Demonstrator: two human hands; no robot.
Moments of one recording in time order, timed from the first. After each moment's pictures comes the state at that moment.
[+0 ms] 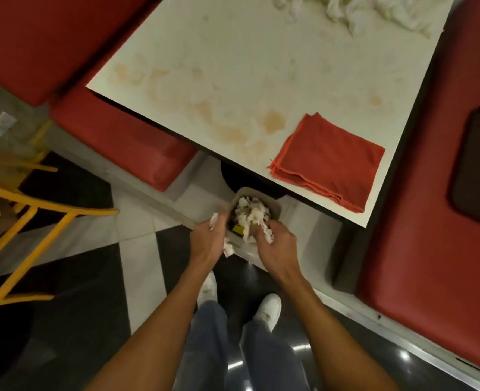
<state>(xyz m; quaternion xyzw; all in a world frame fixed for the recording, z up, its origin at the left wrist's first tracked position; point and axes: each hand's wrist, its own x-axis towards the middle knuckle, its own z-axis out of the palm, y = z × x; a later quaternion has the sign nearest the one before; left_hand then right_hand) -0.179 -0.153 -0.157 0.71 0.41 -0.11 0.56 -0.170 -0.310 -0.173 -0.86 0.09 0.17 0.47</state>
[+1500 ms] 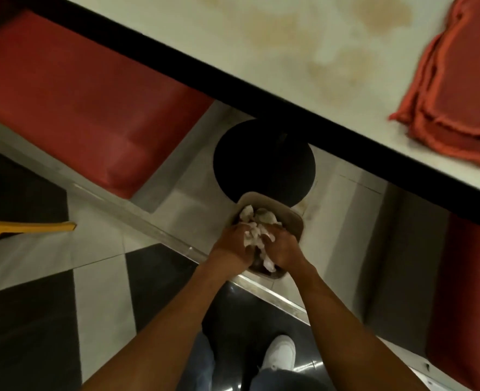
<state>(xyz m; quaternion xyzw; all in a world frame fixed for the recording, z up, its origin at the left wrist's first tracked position) -0.094 -0.141 -0.438 0.88 0.08 -0.30 0.37 -0.070 -0.298 -0.473 -0.88 0.02 0.34 0.32</state>
